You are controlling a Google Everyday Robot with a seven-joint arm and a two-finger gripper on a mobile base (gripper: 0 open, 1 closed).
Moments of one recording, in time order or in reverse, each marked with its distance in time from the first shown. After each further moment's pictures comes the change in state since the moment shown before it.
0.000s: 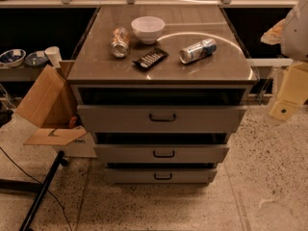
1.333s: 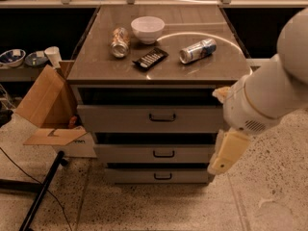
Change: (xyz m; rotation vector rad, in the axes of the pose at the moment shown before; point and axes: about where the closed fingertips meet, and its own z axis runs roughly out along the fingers) arm -0.041 0.068 0.119 -0.071 -0.159 -0.018
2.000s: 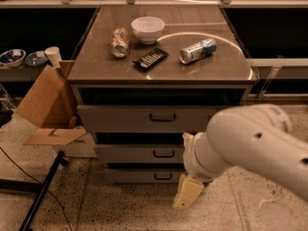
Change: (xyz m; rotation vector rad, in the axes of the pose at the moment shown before) arm -0.007 0.058 0.138 -0.023 0.002 0.010
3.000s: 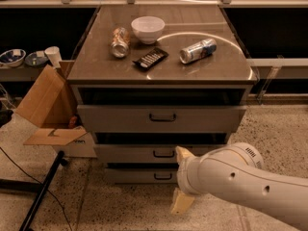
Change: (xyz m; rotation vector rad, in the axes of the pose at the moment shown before) arm 0.026 0.004 0.104 0.103 -0.048 -0.095
